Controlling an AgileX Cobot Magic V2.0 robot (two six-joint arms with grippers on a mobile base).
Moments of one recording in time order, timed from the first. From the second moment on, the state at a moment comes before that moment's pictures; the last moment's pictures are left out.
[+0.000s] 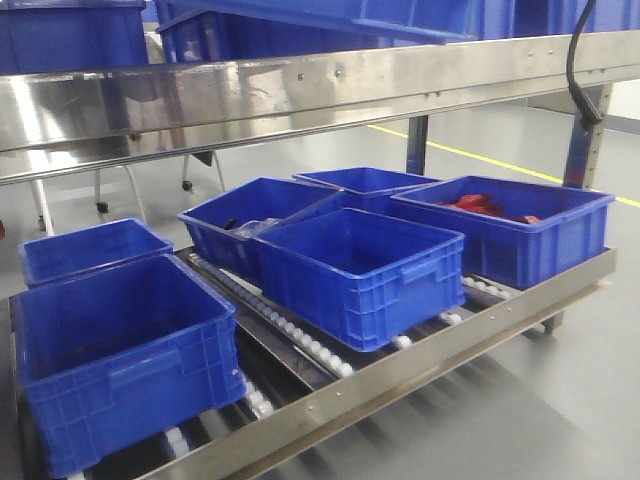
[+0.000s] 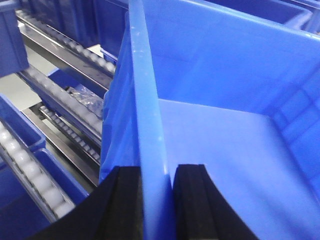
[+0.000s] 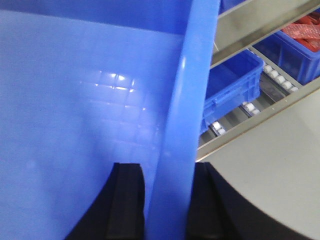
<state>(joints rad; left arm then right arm) -0.16 1.81 -2.27 -0.07 0.94 -0.08 0.52 1.86 -2.26 0.00 1.15 0.28</state>
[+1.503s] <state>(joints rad) -0.16 1.80 -2.27 -0.06 0.95 -0.06 0.52 1.85 -2.26 -0.01 1.13 0.28</state>
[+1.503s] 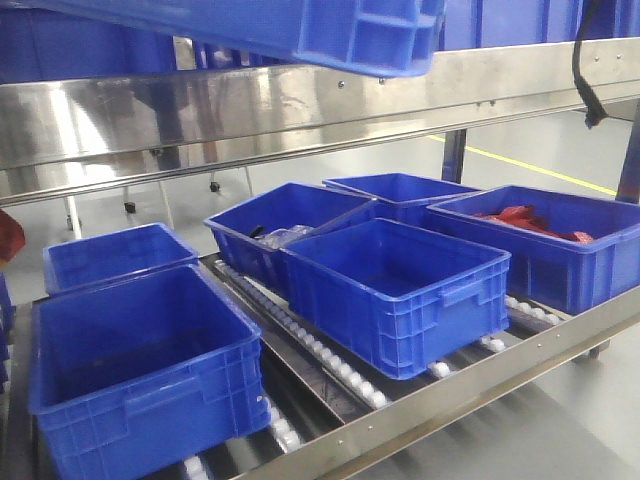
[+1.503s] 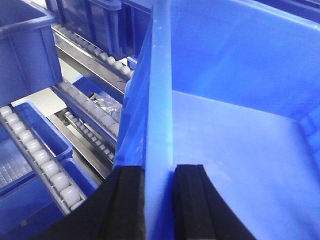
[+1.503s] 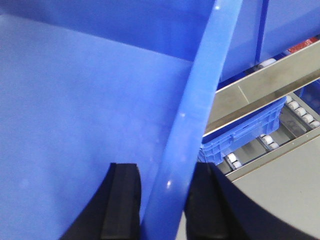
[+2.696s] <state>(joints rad) -0.16 1.80 -2.27 -0.06 0.94 -0.06 0.52 1.85 -2.26 -0.01 1.13 0.28</state>
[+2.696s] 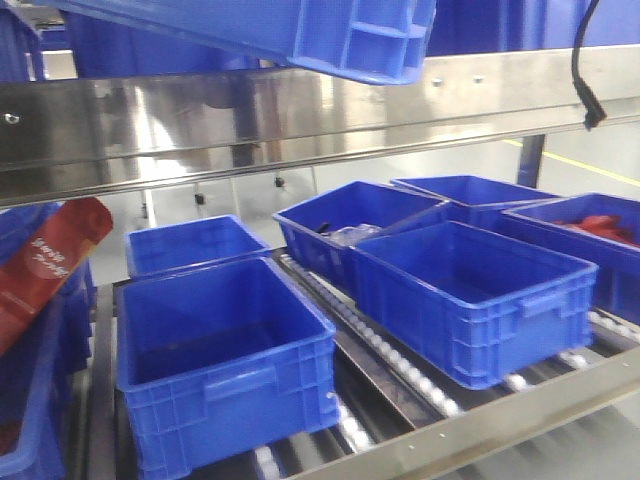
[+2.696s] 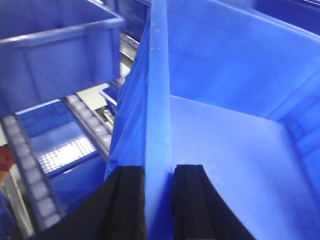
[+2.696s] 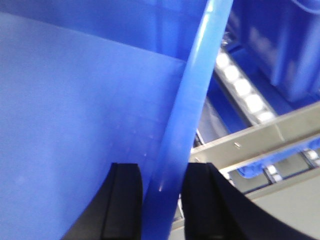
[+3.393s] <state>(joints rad) -0.16 1.80 -2.27 -0.06 0.94 -0.06 0.52 1.86 -2.26 -0.01 1.13 0.28</state>
